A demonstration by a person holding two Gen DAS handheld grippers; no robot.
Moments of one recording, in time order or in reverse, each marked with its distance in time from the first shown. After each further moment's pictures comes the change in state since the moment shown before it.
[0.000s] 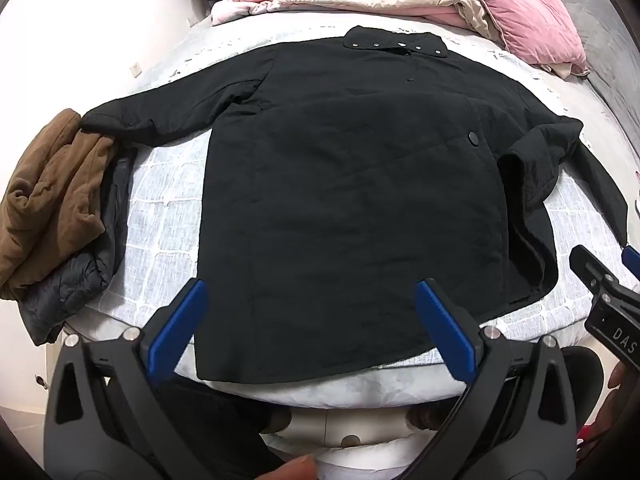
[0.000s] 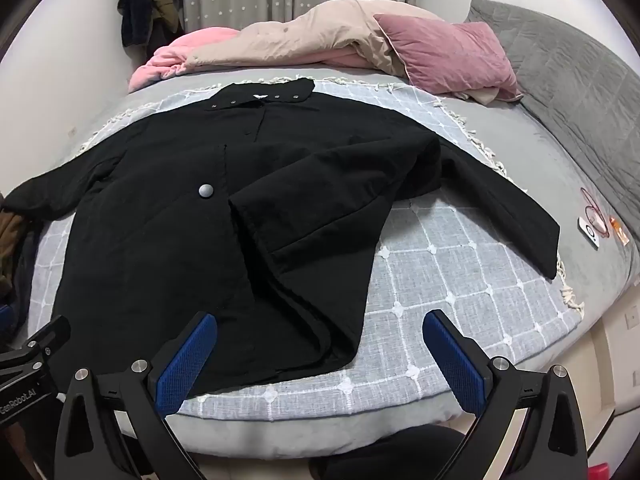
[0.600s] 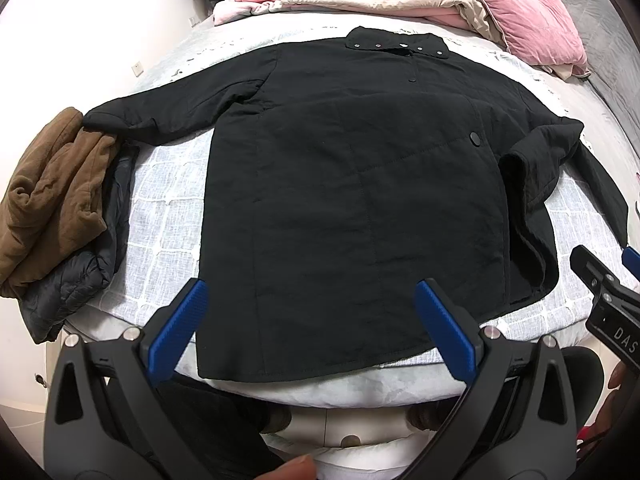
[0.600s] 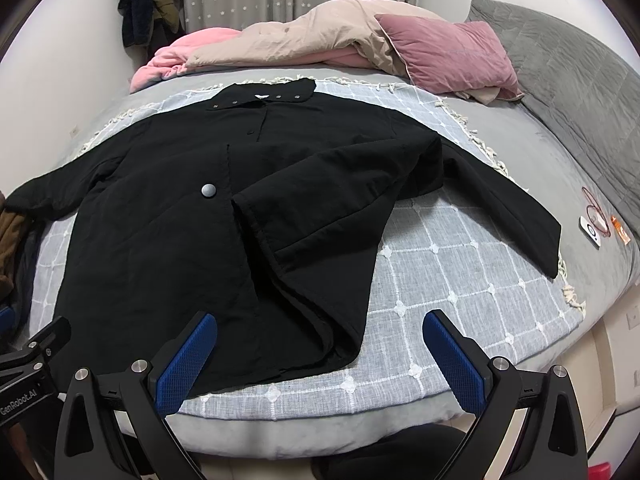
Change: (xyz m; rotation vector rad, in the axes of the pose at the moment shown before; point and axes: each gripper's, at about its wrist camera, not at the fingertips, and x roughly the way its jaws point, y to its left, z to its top) left arm 0.000 0.002 0.000 -0.001 -0.002 0.003; right arm 0.001 0.002 0.001 0.006 -0.004 0.003
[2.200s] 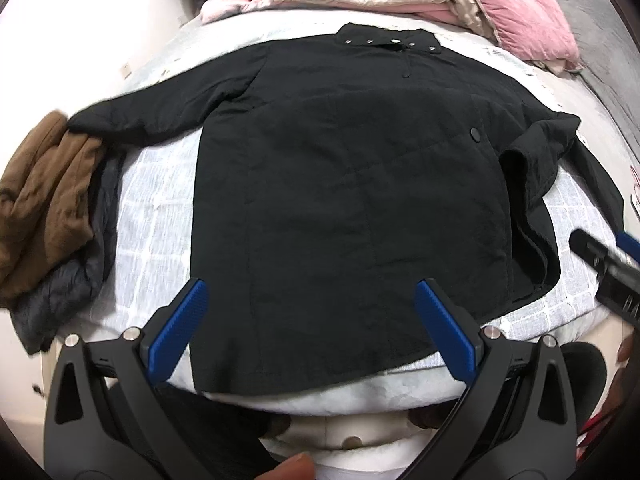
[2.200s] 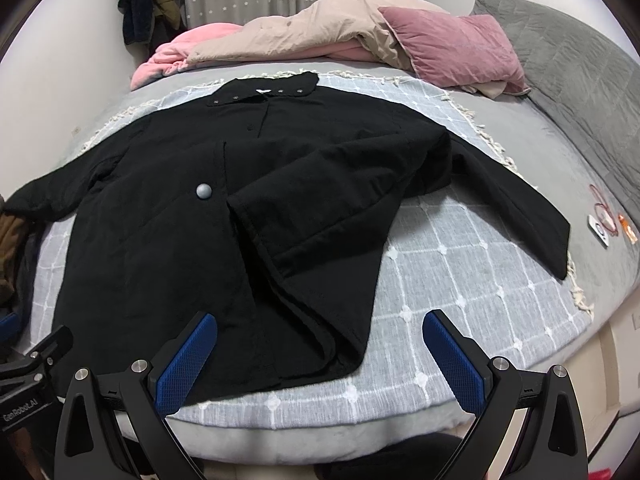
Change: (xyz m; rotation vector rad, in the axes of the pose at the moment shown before) left arm 0.012 0.002 0.004 0.041 0.000 -0.038; right arm 0.012 -0.005 0.010 -0.021 0.009 0.008
